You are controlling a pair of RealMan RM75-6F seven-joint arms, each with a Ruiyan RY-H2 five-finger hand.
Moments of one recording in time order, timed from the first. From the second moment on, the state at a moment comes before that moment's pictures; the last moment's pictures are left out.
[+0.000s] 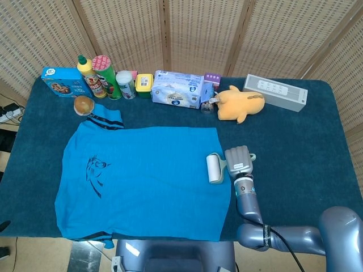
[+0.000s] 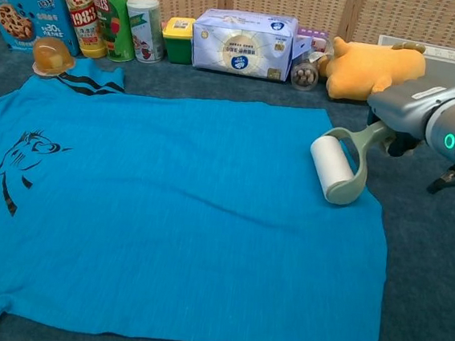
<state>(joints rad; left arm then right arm) 0.07 -0.66 0.07 -2.04 1.52 1.52 -0.10 0.93 -1.60 0.14 -1.62 -0.43 1.30 -1.16</state>
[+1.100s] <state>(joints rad) 0.08 -0.65 0.08 -2.02 1.58 1.53 -0.14 0.65 -1.18 0.09 -1.70 -0.97 1.04 -0.42</state>
